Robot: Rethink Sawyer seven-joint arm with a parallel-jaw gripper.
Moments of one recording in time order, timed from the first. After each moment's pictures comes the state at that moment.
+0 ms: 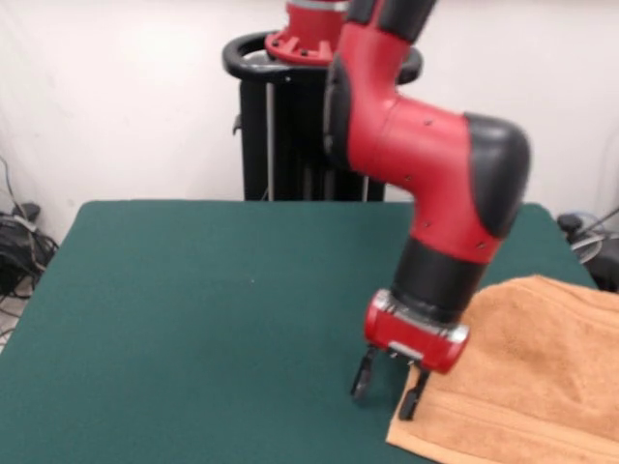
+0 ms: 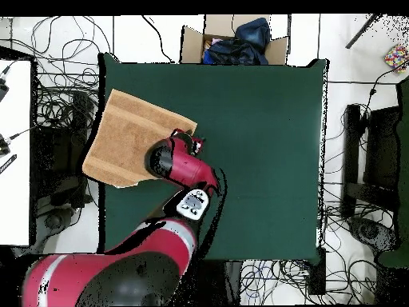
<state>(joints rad) 0.16 -0.20 -0.32 1.54 0.56 -0.01 1.74</state>
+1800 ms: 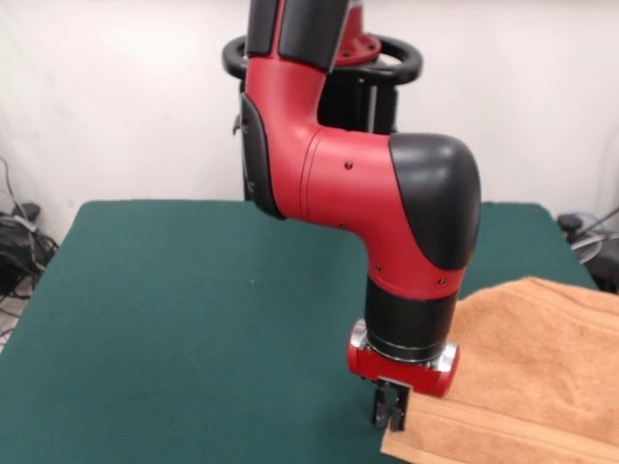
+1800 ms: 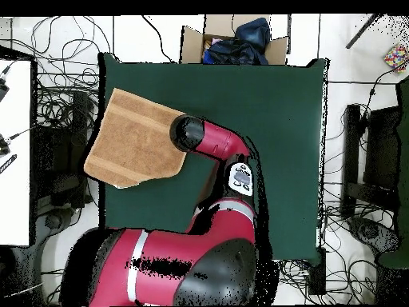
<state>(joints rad) -0.07 -0.23 -0.13 1.34 0.31 0.39 1.74</state>
